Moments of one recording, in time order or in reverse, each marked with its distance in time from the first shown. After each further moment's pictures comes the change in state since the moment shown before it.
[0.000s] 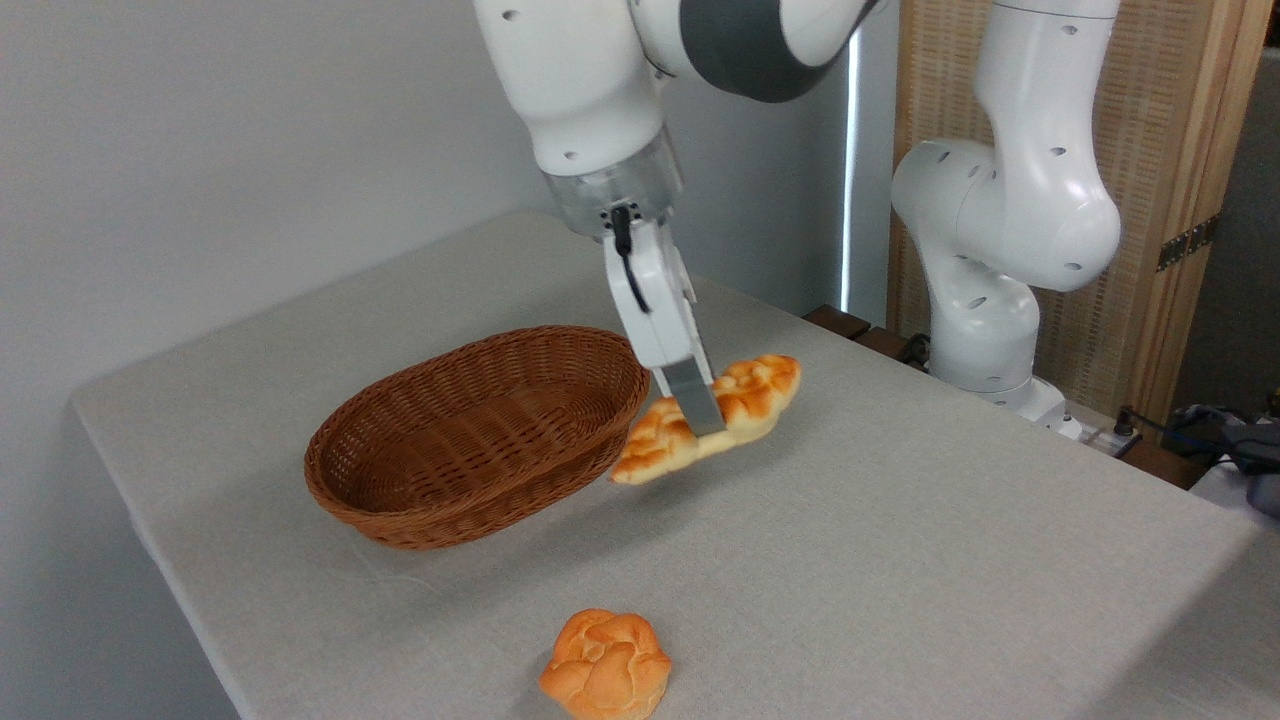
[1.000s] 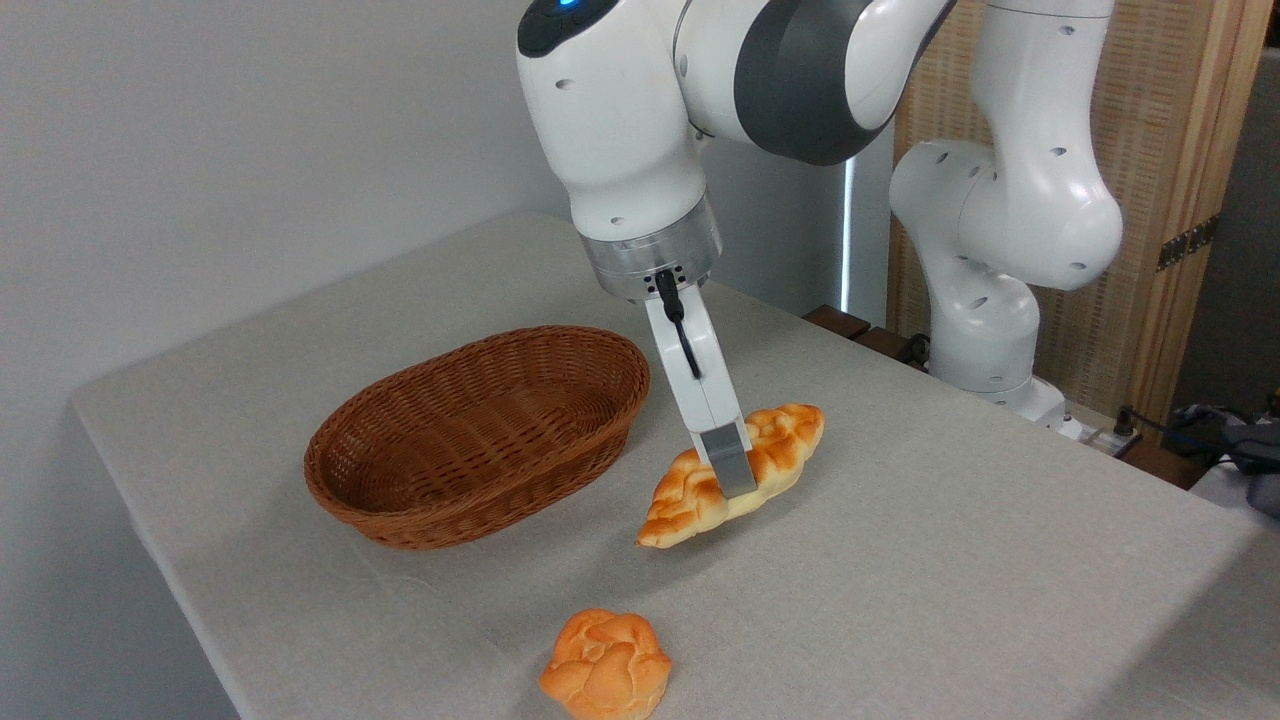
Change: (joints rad) arm 0.039 0.028 0.035 -0.045 0.003 0.093 0.000
